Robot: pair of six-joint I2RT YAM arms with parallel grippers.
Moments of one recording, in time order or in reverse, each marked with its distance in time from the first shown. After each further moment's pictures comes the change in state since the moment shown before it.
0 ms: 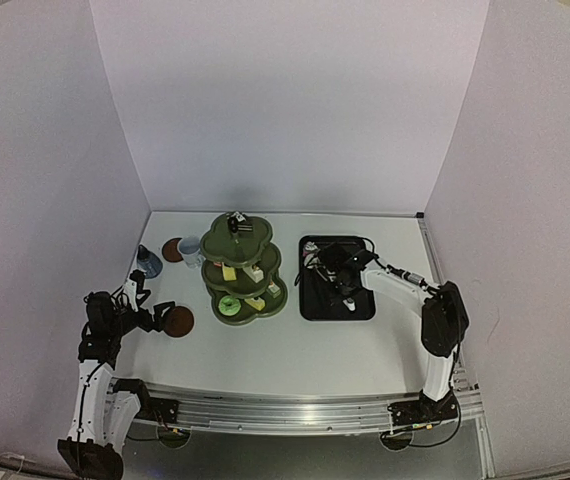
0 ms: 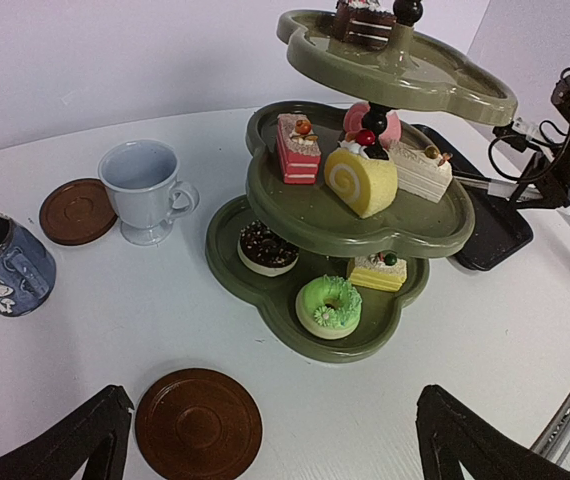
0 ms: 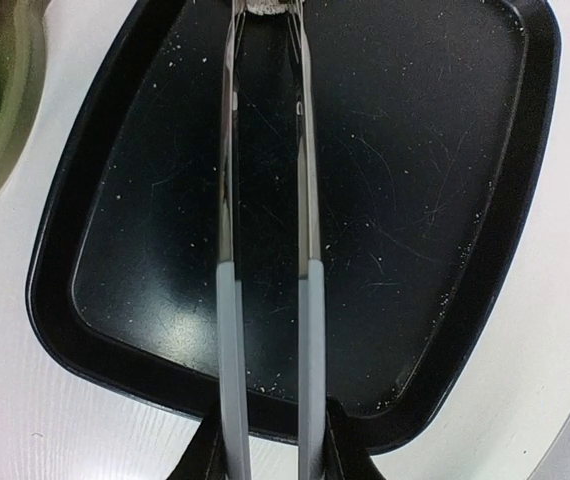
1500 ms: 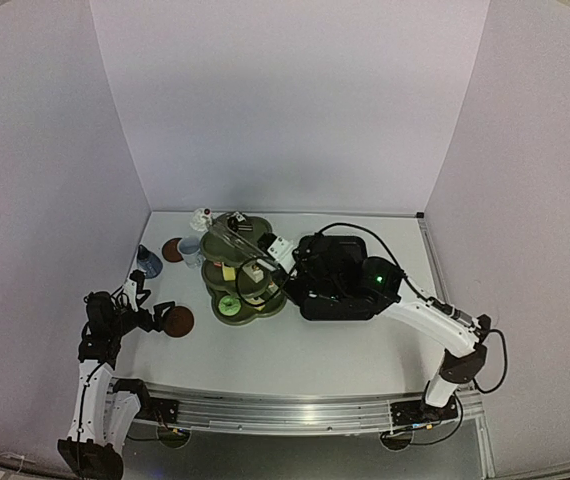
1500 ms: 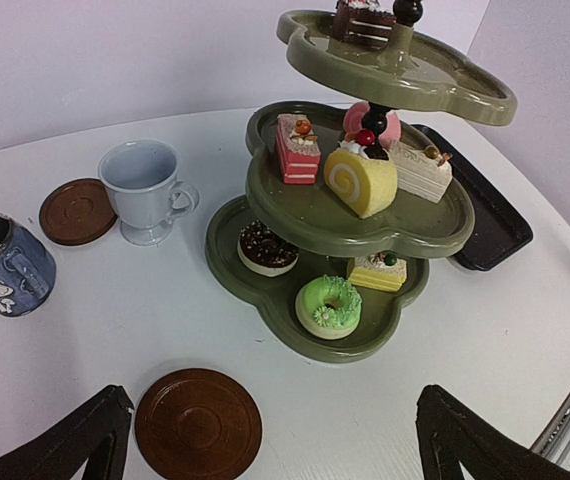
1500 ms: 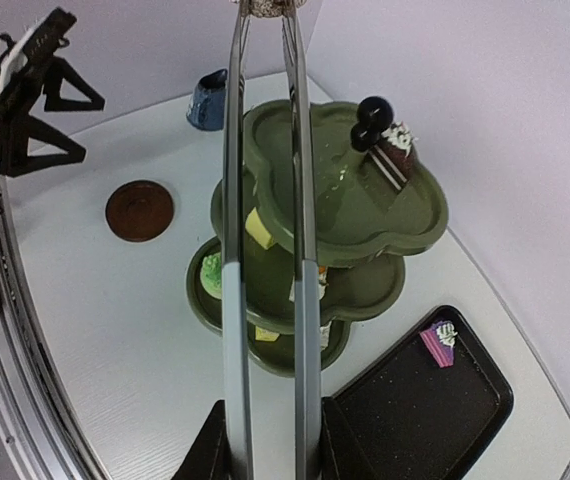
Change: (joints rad) left arm 0.000 0.000 0.000 0.000 0.000 0.000; right arm 0.445 -0.196 0.492 0.001 0.045 -0.286
